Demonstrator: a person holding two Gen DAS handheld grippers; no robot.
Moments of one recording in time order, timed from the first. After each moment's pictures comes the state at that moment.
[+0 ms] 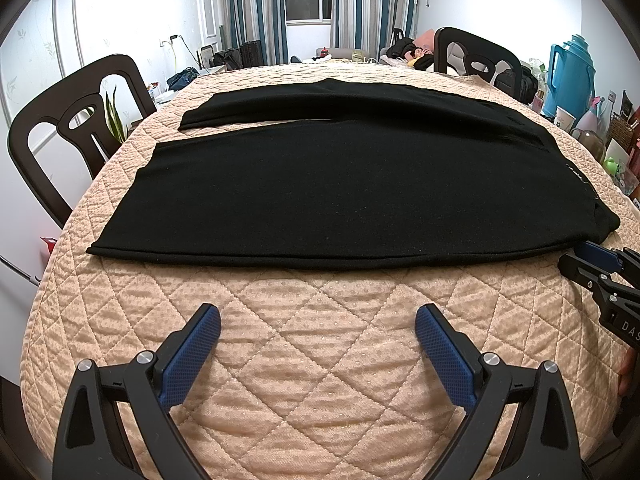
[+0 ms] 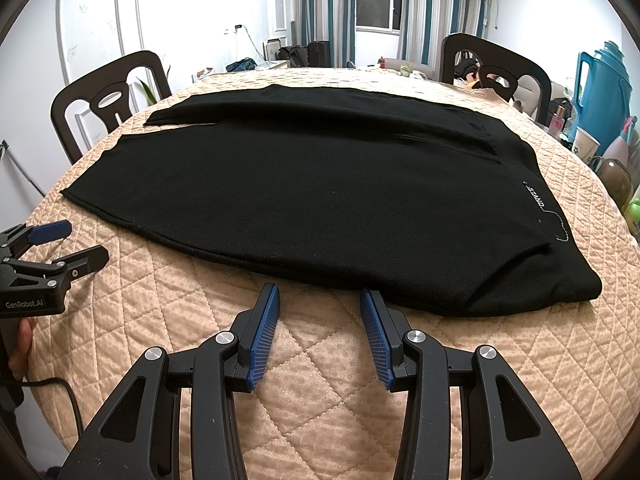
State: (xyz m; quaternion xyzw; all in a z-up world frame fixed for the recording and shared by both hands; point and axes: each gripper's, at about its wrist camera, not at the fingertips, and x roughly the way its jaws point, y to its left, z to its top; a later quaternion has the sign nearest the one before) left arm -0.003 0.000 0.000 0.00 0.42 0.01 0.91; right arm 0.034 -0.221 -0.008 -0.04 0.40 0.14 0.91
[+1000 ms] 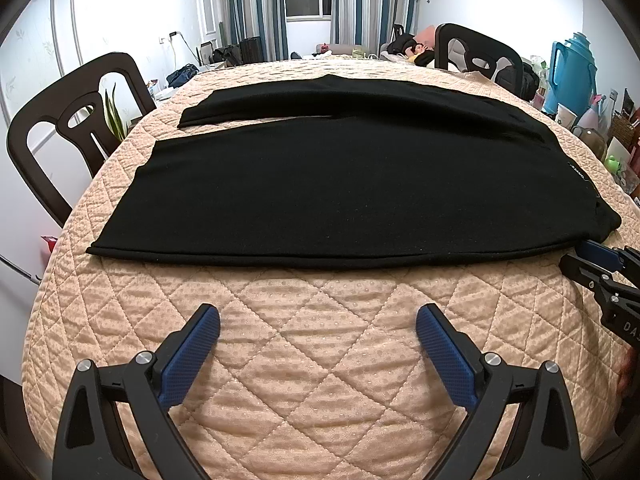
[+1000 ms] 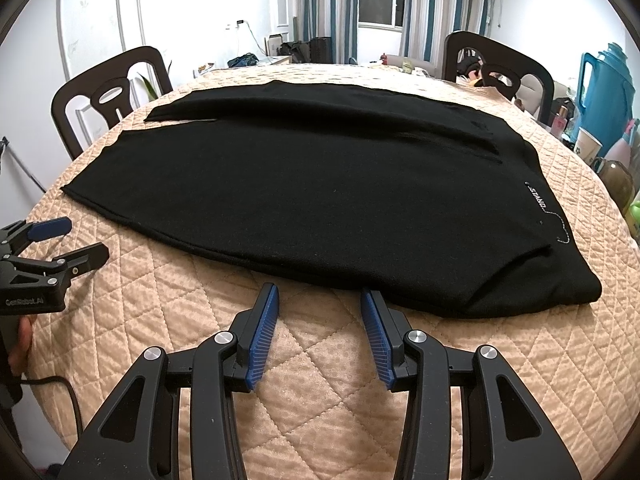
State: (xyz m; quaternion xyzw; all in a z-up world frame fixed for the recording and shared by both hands) left arm -0.005 0.002 -0.001 0.00 0.43 0.01 0.90; right arm 0.035 -0.223 -0.010 -0.04 0.41 0.14 0.90
